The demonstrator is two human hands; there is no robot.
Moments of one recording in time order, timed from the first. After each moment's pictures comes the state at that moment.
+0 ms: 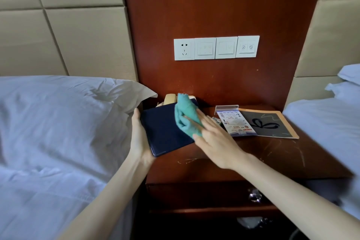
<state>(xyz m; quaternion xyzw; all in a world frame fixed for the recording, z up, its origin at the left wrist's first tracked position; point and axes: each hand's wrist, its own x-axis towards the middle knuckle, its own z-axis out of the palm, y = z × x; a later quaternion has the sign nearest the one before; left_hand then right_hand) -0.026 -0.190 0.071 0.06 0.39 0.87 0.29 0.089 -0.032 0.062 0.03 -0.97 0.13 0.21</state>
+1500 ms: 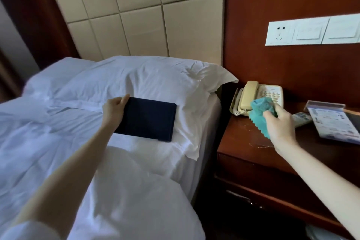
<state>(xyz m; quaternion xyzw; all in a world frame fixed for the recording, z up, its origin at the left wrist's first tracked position) -0.088 -0.490 0.078 -0.06 0.86 0.45 -0.23 0.039 -0.065 0.041 -0.16 -0.75 0.55 0.32</state>
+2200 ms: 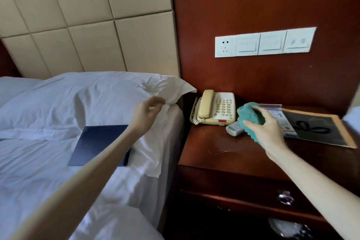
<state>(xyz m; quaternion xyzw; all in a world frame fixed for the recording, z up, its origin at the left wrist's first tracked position) -0.063 -0.283 0.098 0.30 0.82 0.46 -0.16 0.083 0.014 0.046 -0.18 -0.75 0.53 0.34</state>
